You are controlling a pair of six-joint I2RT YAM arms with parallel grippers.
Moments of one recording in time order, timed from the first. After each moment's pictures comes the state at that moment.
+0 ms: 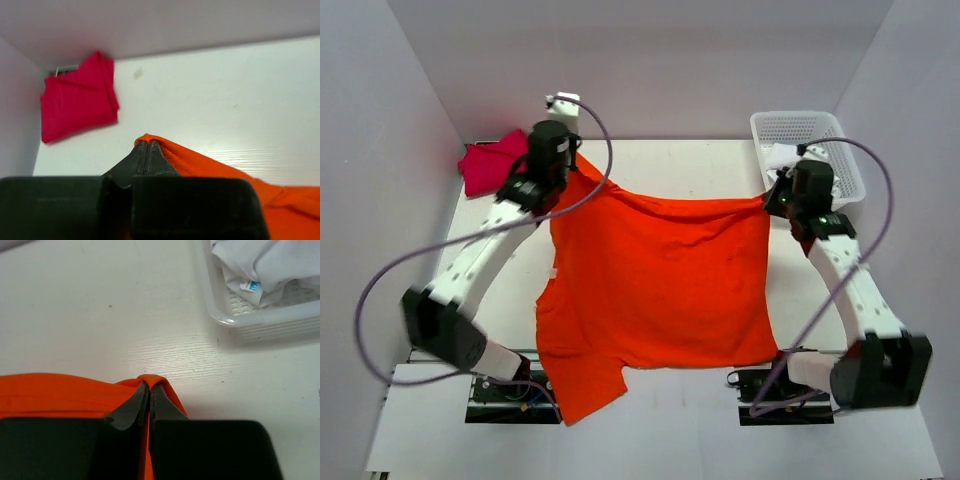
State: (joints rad) left arm -0.43 1.42 1.45 -0.27 -0.45 0.07; right arm 0.10 1.18 1.05 -0.36 0.03 0.31
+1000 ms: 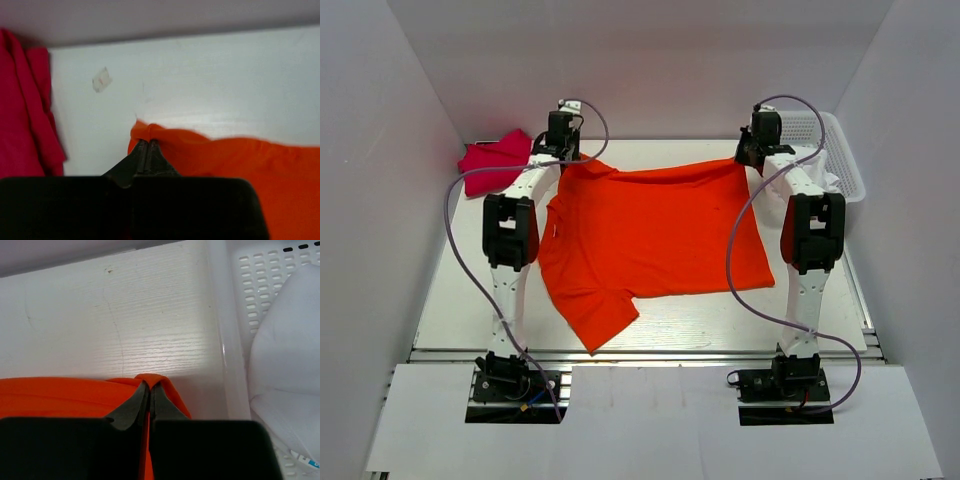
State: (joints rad) left arm -0.18 2.40 2.11 -0.23 -0.20 0.04; right arm 0.10 2.23 1.87 -0.25 0.04 0.23
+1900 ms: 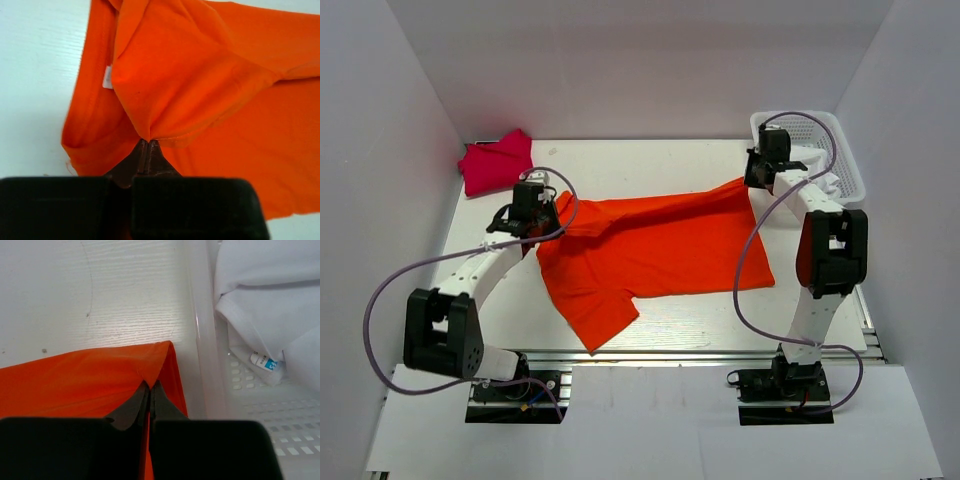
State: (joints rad) left arm -0.20 1.43 0.96 -0.31 -0.05 -0.34; right arm 0.10 1.95 1.53 -0.30 0.09 0.15
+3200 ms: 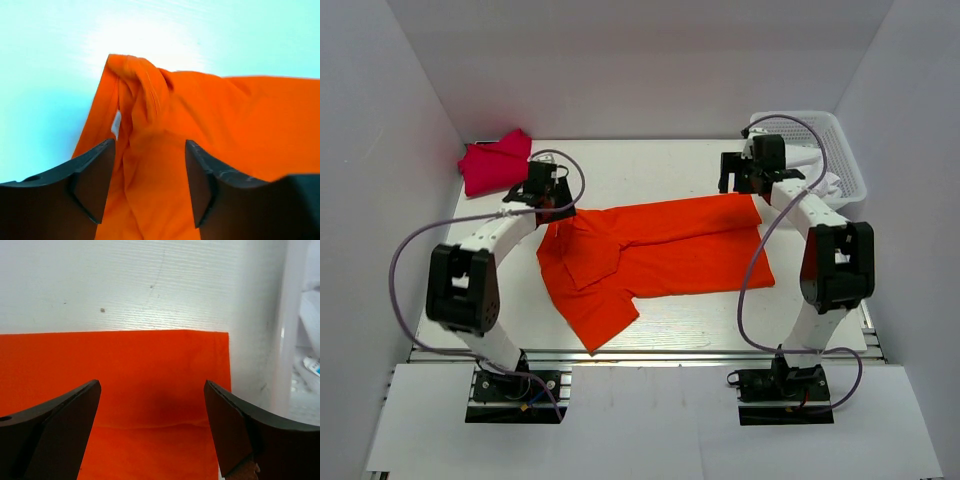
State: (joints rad) left arm -0.21 1.63 1.15 -0.34 -0.14 -0.39; right arm 0.15 1.80 1.37 -0.26 -0.06 0.07
